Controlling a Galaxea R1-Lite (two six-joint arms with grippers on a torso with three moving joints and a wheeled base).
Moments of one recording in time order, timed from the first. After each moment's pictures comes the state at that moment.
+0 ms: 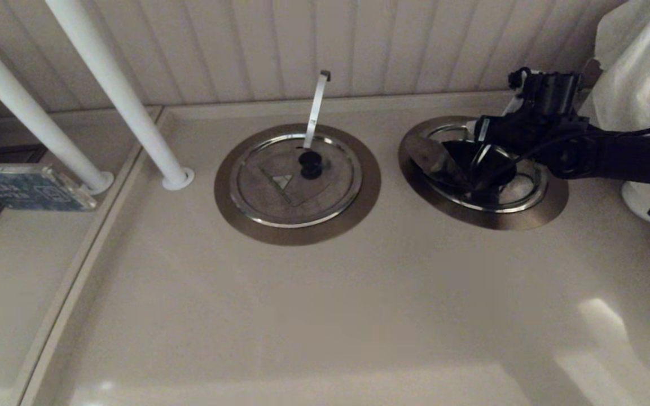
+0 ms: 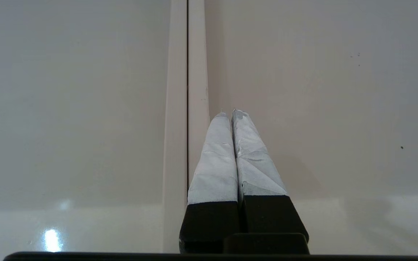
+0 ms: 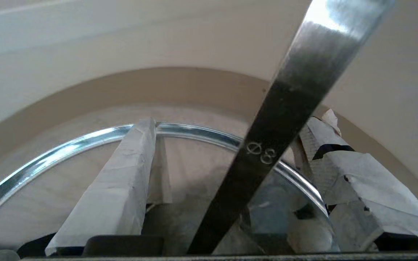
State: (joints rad) left arm 0.00 0.00 0.00 0.00 0.00 0.00; right arm 0.05 2.25 -1.96 -0.23 -0.19 0.10
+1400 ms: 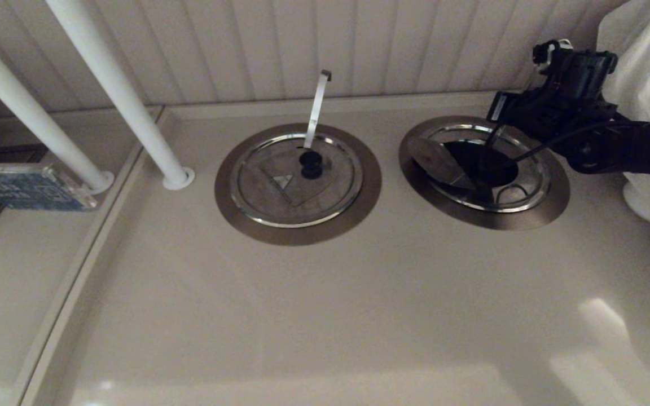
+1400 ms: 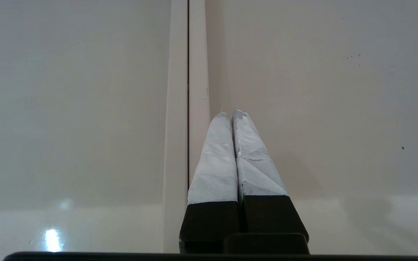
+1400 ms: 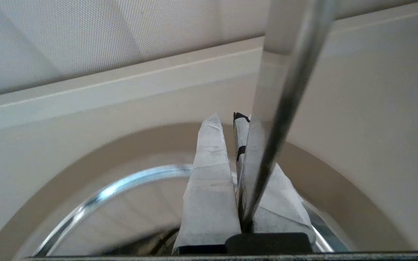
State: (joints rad) left arm 0.00 0.00 0.00 0.00 0.00 0.00; right arm 0.05 2.13 -1.85 -0.36 -0.16 0.10
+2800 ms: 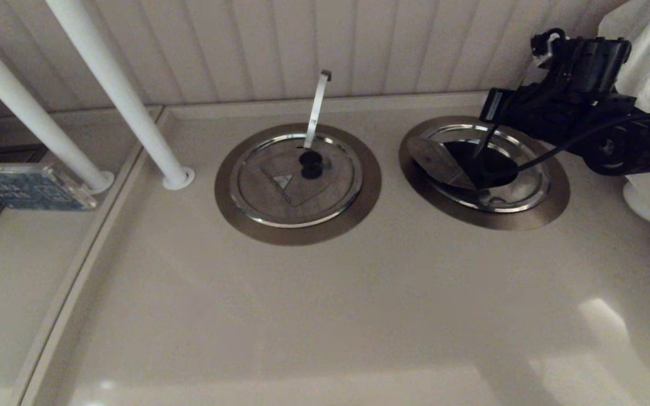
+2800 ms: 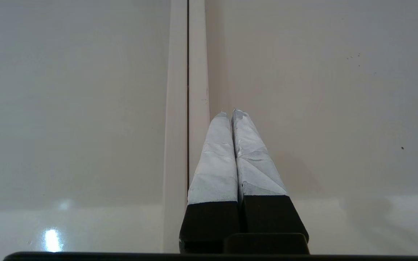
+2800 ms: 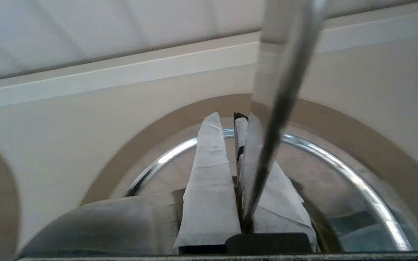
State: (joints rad) left arm 0.00 0.00 0.00 0.00 0.00 0.00; right arm 0.12 2.00 -1.69 -0.36 -0.06 0.12
